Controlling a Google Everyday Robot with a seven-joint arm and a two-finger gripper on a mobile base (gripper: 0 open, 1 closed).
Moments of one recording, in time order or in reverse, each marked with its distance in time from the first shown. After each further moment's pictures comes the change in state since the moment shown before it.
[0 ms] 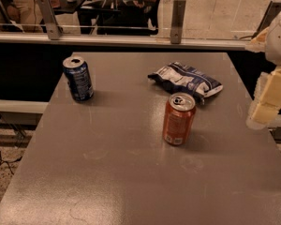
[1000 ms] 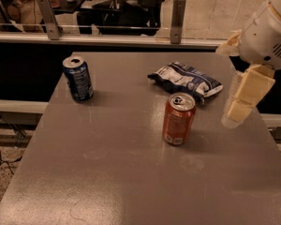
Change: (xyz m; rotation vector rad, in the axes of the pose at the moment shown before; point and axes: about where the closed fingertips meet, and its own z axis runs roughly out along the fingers) arm -0.048 0.012 0.014 -0.118 -0.154 -0.054
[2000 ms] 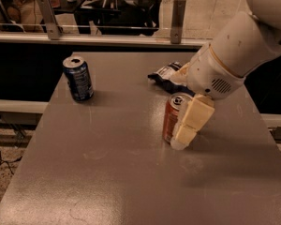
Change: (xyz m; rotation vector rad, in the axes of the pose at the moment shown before) arm -0.062 0.030 0.083 -0.125 -0.164 -0.035
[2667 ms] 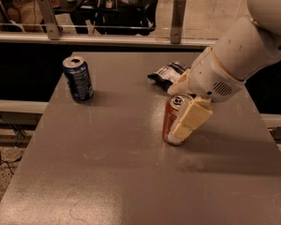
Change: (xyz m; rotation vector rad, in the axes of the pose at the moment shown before) arm 0.011 -0.004 0.006 -0.008 -0.015 0.007
